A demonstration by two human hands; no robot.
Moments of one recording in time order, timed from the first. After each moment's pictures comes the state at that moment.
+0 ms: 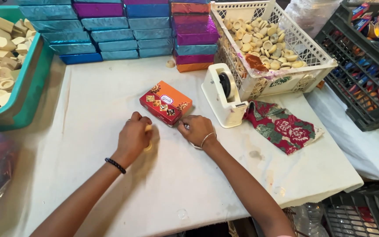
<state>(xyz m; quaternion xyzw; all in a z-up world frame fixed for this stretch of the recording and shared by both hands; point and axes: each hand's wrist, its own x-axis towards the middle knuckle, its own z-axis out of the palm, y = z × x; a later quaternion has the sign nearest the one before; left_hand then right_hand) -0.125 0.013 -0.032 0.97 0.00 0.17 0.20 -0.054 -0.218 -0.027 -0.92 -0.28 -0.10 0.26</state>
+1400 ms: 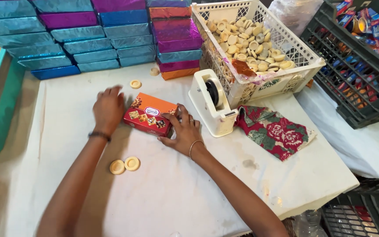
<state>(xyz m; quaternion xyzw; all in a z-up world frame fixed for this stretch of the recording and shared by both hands) 0.011 0.071 -0.039 0.94 -0.01 0.30 0.19 -0.042 -0.207 -0.020 -0.94 -0.23 -0.04 0.23</state>
